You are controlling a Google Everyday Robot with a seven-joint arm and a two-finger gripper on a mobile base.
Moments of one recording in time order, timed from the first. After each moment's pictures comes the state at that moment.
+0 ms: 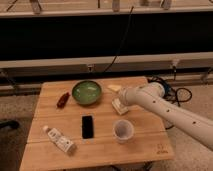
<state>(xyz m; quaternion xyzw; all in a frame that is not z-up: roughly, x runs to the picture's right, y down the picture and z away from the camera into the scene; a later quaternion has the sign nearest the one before) 0.058 0.053 0.793 0.03 -0.26 -0.25 0.93</state>
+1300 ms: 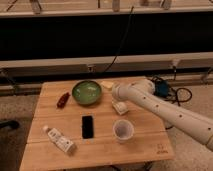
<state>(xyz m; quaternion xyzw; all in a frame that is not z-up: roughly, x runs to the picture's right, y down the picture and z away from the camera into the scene) 0.024 0.024 0.828 0.07 -0.26 -0.32 0.91</state>
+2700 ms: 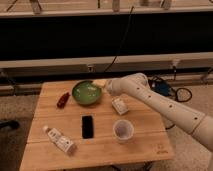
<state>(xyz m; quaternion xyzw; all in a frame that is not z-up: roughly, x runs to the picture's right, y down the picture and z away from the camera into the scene) -0.010 0.009 0.836 0.10 -0.29 -0.44 0.84</state>
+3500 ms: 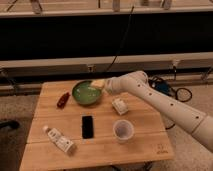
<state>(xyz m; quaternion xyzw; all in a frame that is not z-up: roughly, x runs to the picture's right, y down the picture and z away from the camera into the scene) -0.012 0.009 0.816 0.11 -0.31 -0.49 0.81</state>
